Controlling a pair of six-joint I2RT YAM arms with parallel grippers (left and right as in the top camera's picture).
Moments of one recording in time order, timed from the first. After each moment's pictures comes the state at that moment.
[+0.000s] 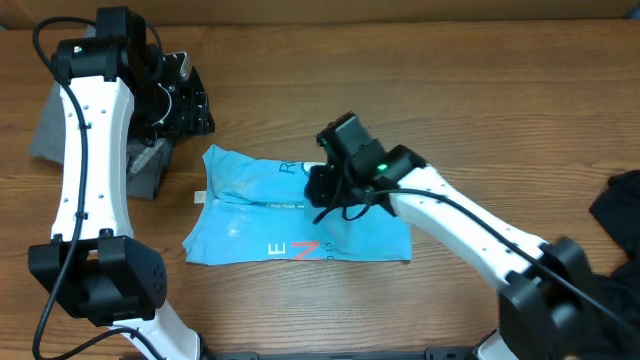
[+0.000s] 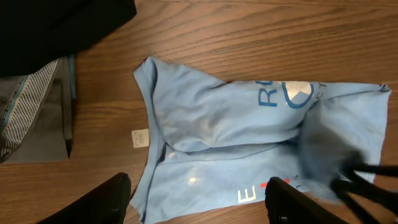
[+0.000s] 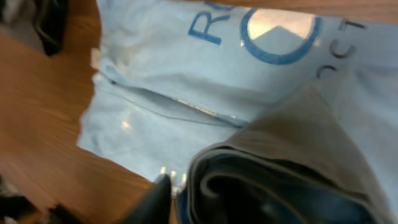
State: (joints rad) left arm 0.09 1.89 1.94 -1.44 0.25 0.06; right arm 0.67 1.75 1.28 -0.64 -0.29 0.61
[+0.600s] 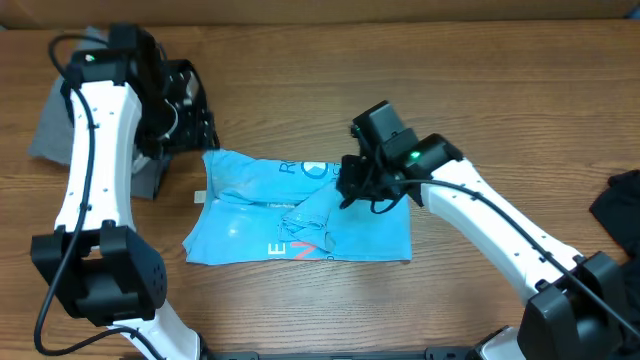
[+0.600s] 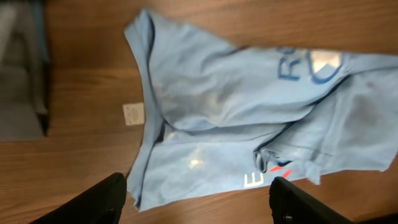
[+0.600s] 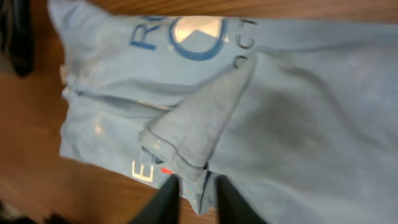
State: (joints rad) left arm 0.09 1.89 1.77 -1.42 0.24 0.06; right arm 0.55 1.66 1.28 -0.80 -0.28 0.60
